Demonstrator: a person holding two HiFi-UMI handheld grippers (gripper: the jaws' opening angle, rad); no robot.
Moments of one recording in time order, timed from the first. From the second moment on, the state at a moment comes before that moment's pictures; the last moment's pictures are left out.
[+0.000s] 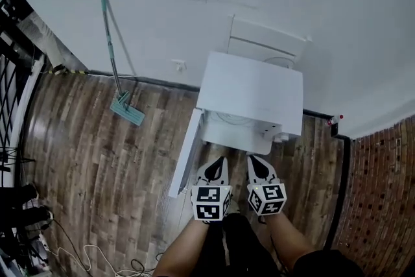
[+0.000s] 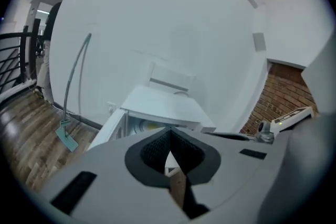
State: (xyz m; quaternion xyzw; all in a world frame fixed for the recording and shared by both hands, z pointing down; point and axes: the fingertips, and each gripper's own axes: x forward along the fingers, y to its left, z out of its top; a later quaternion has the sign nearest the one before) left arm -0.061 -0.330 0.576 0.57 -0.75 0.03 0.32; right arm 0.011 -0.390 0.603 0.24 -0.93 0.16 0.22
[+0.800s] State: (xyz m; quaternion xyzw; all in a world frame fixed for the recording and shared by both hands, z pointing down) left arm -0.080 -0.318 0.291 0.59 -0.79 0.01 0.18; right arm -0.018 -0.376 0.285 0.22 -0.96 0.12 0.07
